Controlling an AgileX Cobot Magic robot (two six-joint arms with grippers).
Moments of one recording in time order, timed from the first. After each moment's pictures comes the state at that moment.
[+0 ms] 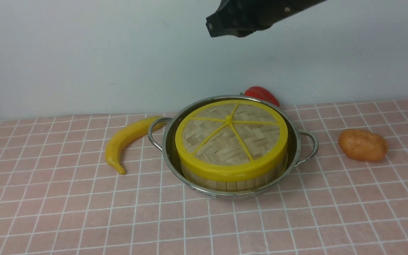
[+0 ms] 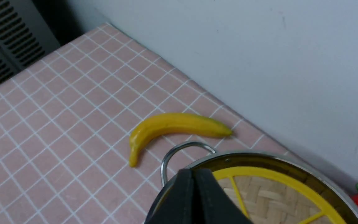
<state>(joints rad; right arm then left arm) 0.50 1.86 -1.95 0.47 0.99 -0.30 0.01 0.00 0.01 -0.01 0.34 0.13</state>
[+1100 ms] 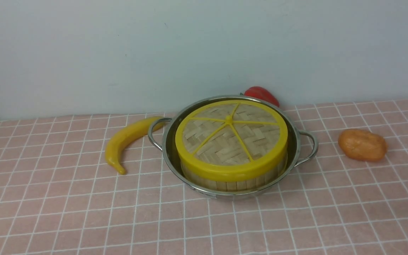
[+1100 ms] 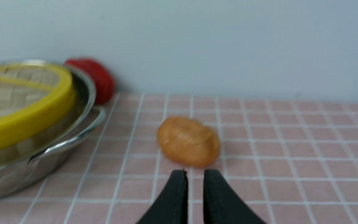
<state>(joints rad) 0.08 0.50 -0.08 0.31 -0.05 -0.22 0.01 0.00 0.01 -0.01 0.34 0.13</state>
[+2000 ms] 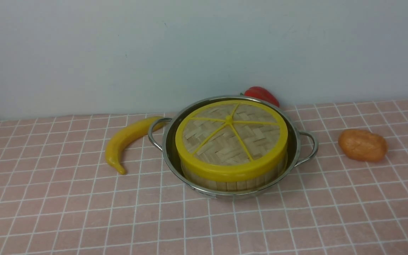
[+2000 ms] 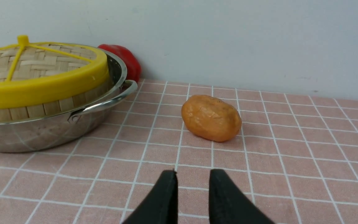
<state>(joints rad) 0.06 0.01 0.01 0.23 0.35 -0.17 0.01 0.00 0.01 -0.01 0.34 0.13</state>
